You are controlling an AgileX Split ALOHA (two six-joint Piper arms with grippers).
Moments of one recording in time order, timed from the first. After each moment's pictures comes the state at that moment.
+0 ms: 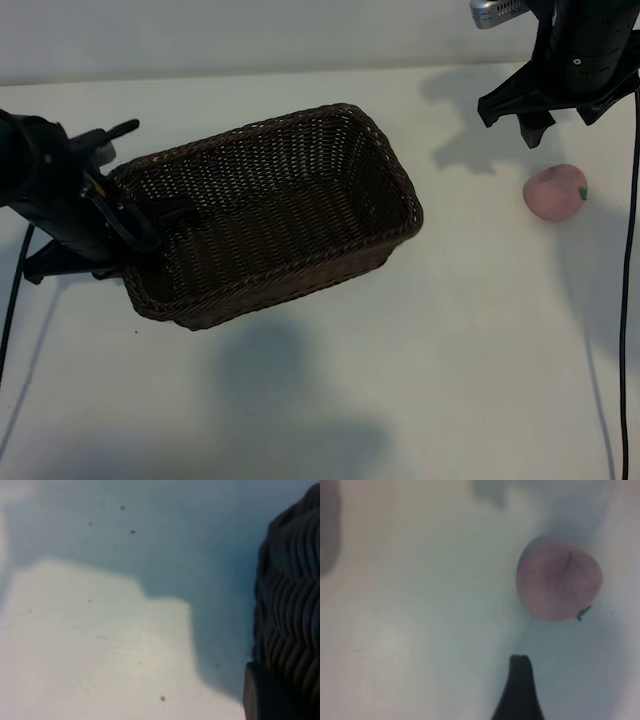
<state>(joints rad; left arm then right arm) -0.24 1.67 -0.90 -0.09 0.57 -0.54 0.41 1.89 -1.62 -0.17 1.19 0.10</state>
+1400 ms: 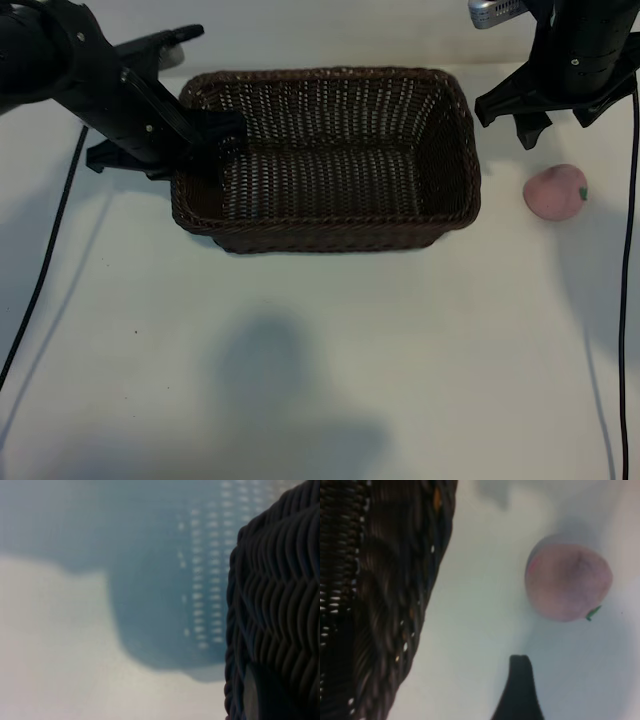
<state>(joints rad) -0.24 1.91 -1.33 -0.31 0.70 -0.11 0.41 1.89 -1.62 -0.15 1.19 0.10</state>
